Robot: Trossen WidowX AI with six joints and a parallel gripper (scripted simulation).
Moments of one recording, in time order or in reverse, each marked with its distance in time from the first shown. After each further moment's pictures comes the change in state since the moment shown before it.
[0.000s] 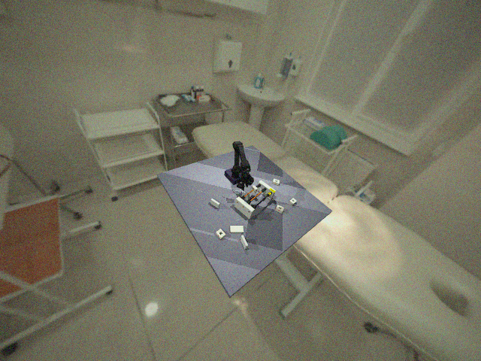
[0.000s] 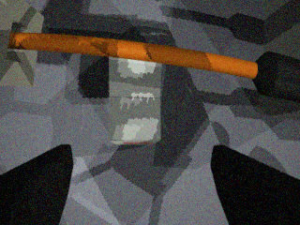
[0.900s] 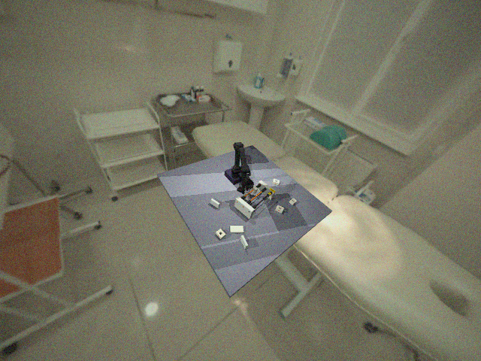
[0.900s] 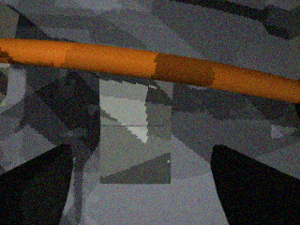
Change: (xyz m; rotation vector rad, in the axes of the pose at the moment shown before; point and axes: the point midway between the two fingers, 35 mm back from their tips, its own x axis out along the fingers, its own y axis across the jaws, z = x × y) arm 0.043 0.000 0.000 -0.006 -0.003 0.005
